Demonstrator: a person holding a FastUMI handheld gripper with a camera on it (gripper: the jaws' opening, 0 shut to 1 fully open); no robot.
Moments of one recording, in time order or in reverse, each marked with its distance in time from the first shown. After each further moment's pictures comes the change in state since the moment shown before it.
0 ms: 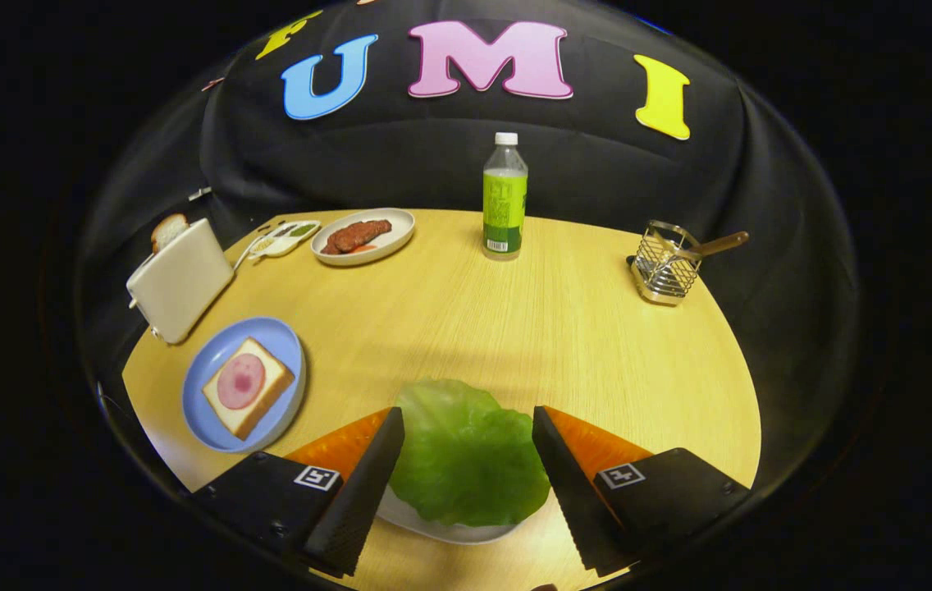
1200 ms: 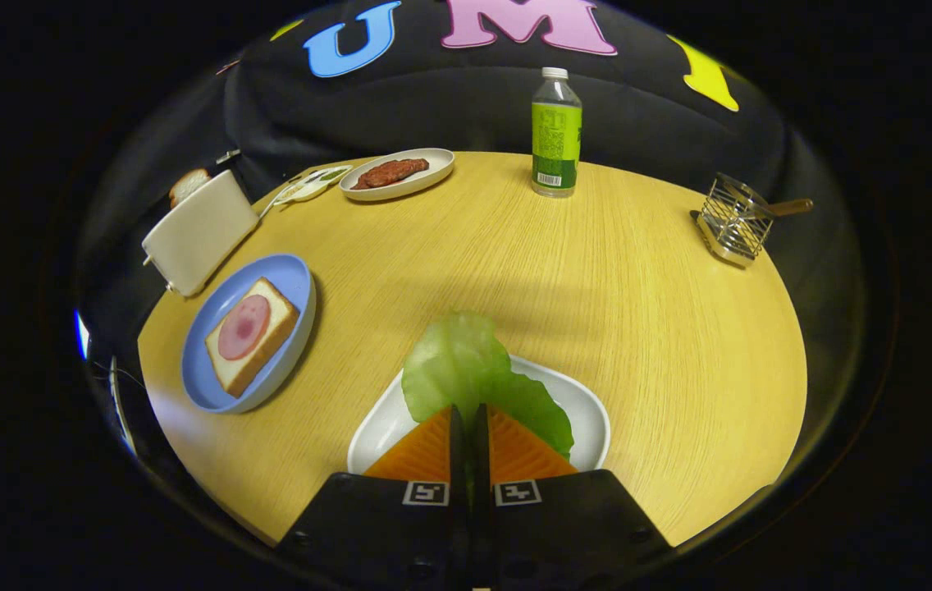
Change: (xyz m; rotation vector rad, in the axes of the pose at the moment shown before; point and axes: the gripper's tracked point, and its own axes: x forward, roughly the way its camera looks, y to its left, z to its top) arm 0.024 0.025 -0.043 0.010 0.165 0.160
